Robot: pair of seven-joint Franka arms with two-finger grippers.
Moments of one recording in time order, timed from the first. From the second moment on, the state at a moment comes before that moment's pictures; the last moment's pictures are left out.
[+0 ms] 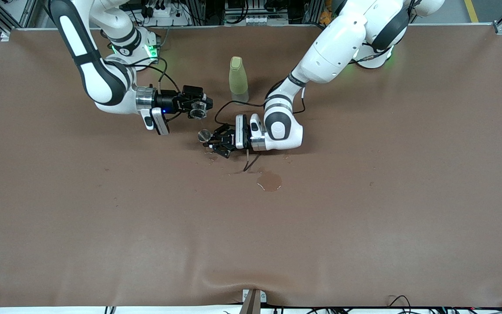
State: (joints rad) left arm -0.68 0.96 -0.20 -1.55 -2.11 2.24 2.66; right arm 0.44 0.07 -0.07 -2.52 1.88 1.83 -1.21
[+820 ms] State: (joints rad) left arm -0.66 0.96 -0.21 -1.56 -2.11 2.24 2.66; right arm 0.44 0.07 -0.08 -2.52 1.88 1.83 -1.13
